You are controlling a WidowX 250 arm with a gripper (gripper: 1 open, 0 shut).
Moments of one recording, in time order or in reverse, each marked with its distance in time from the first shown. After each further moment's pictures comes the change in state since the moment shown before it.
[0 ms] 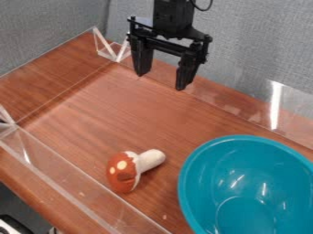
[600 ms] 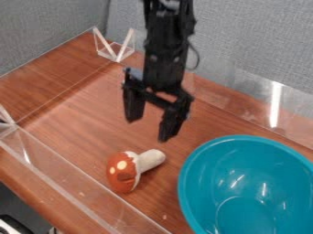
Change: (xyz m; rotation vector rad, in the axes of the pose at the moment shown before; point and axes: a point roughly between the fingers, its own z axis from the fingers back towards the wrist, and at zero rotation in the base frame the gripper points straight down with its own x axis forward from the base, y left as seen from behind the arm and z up) arm -0.028 -0.001 -0.065 -0.010 0.093 -0.189
